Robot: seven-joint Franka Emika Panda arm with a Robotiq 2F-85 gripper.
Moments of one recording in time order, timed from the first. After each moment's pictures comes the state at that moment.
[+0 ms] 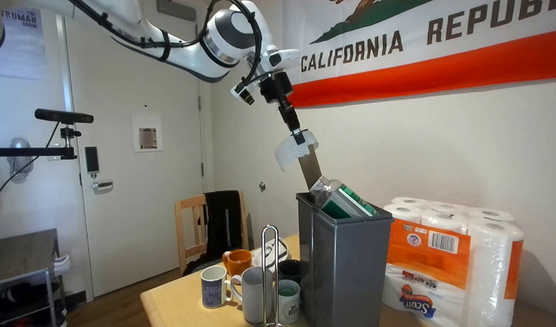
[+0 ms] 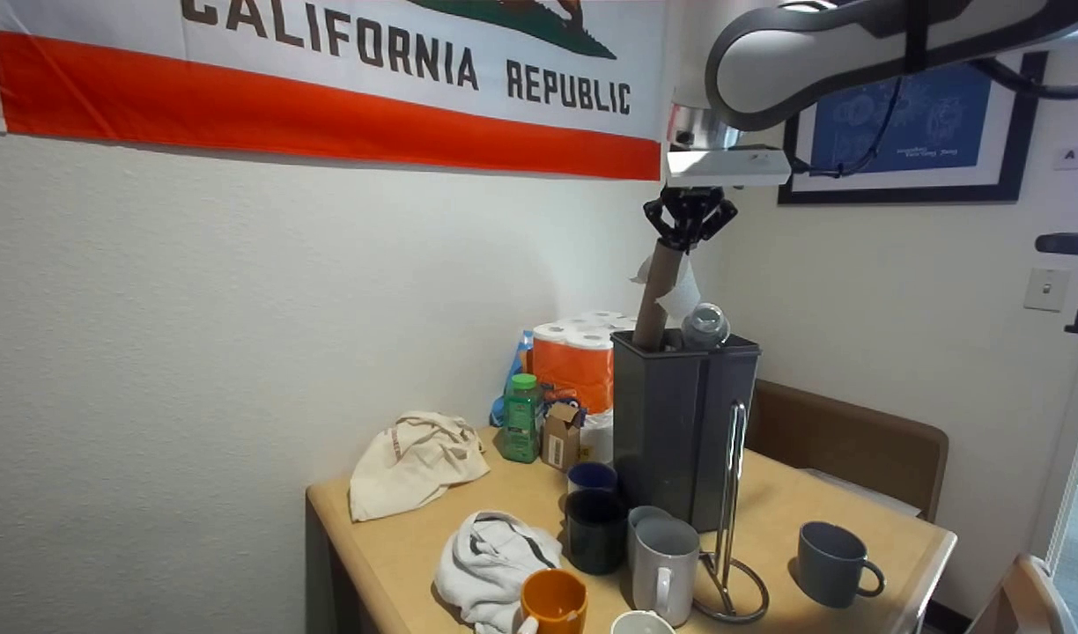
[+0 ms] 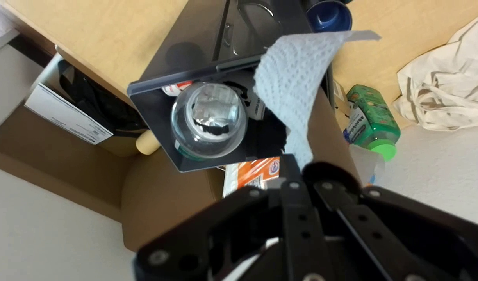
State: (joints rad) arm 0.06 0.14 0.03 -1.50 -0.35 1.93 0.83
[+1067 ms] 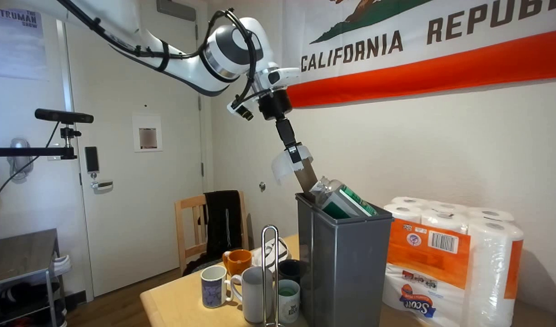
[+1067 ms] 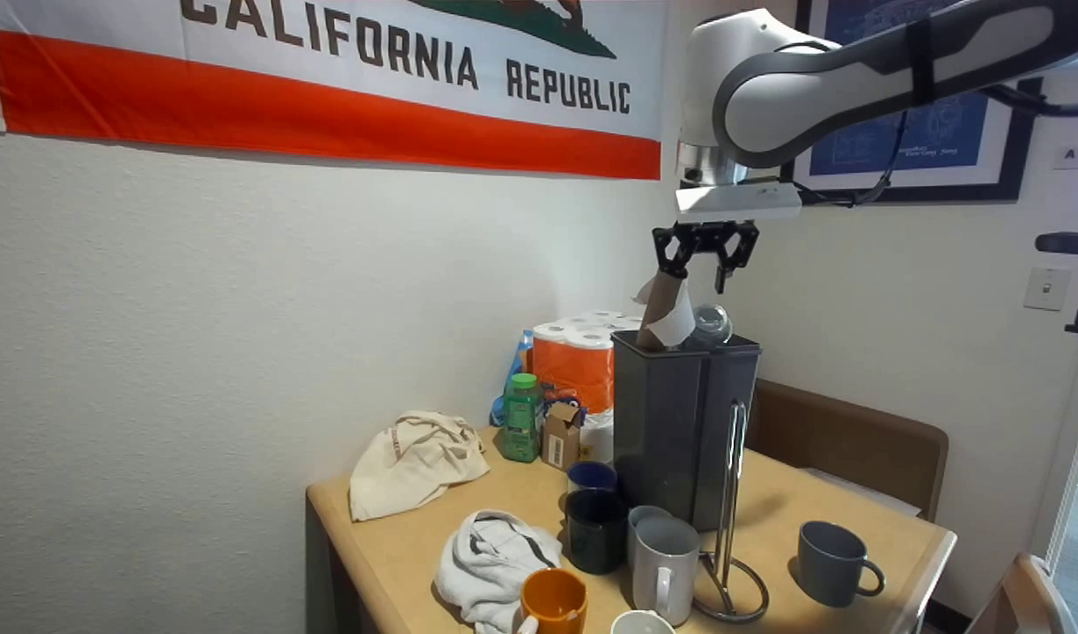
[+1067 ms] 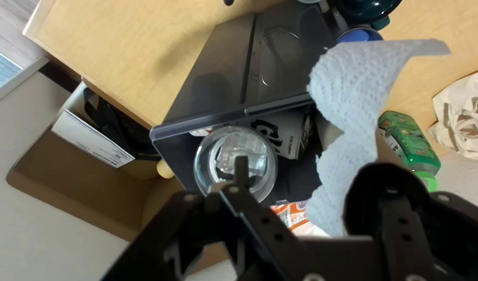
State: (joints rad) arm 0.06 0.11 0.01 -1.63 -0.35 1.95 0.87
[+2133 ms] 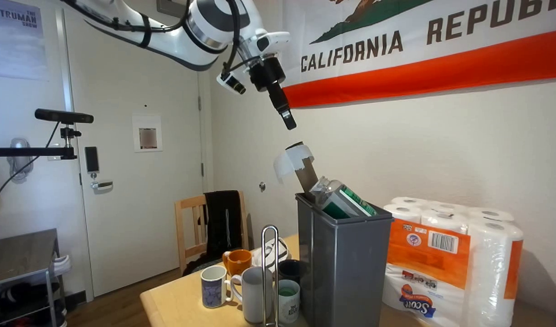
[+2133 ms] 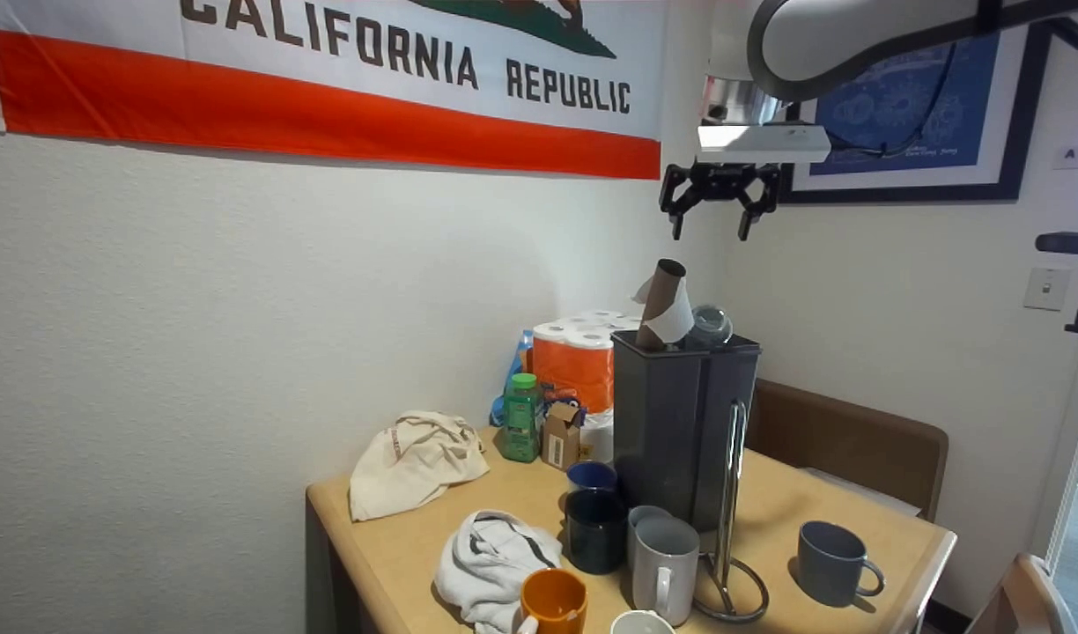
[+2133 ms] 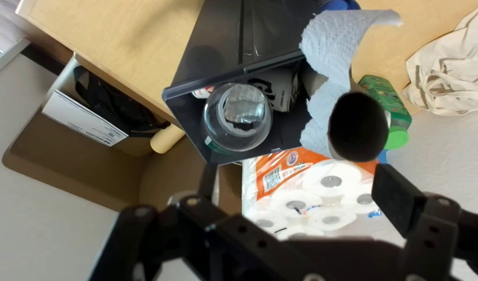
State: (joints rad) arm 0.06 0.02 0.01 -1.60 -0.35 1.93 0.87
